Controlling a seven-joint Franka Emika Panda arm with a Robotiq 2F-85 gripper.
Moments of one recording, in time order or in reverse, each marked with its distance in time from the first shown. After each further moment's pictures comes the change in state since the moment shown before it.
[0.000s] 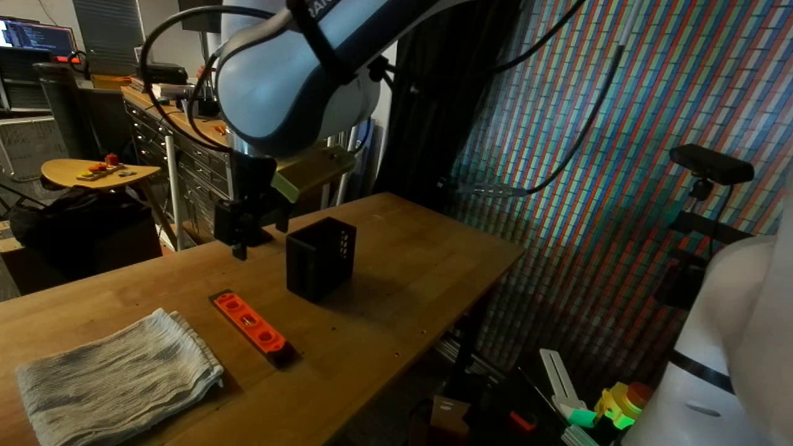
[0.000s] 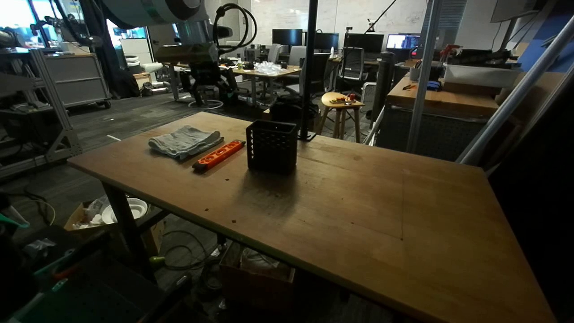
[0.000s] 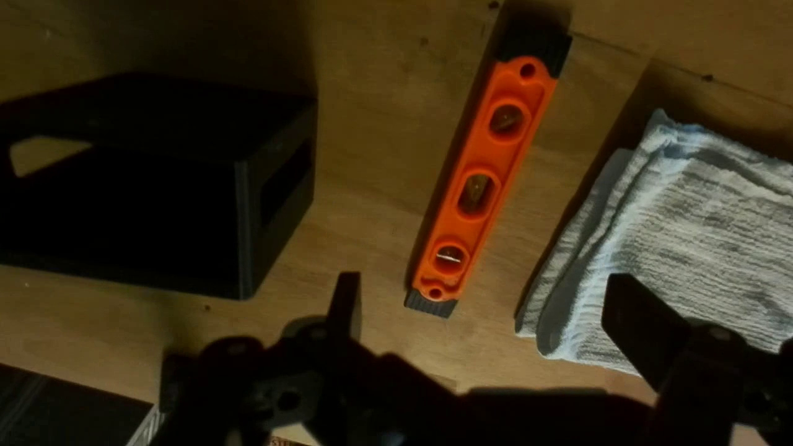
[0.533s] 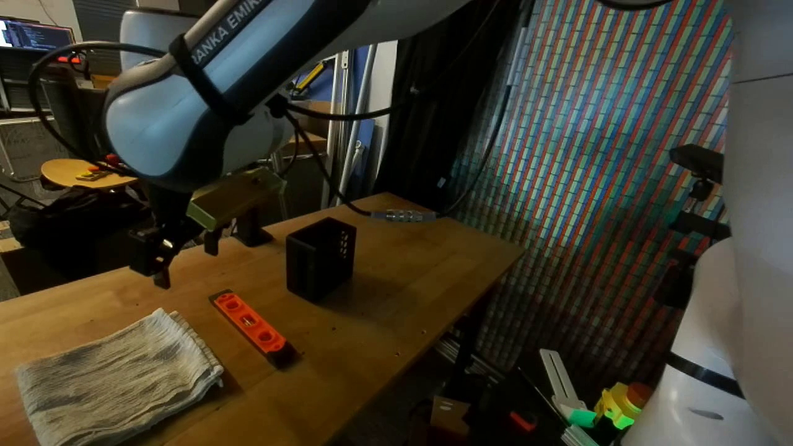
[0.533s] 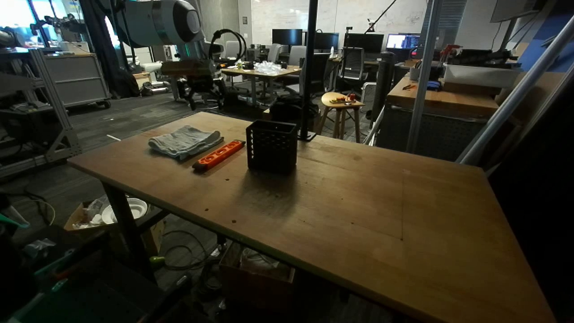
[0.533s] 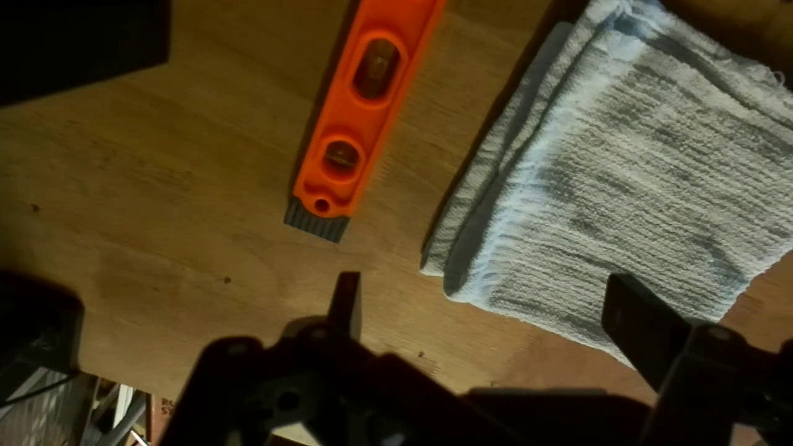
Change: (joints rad) arm 0.103 0.280 0.011 0.280 -0.015 -0.002 -0.010
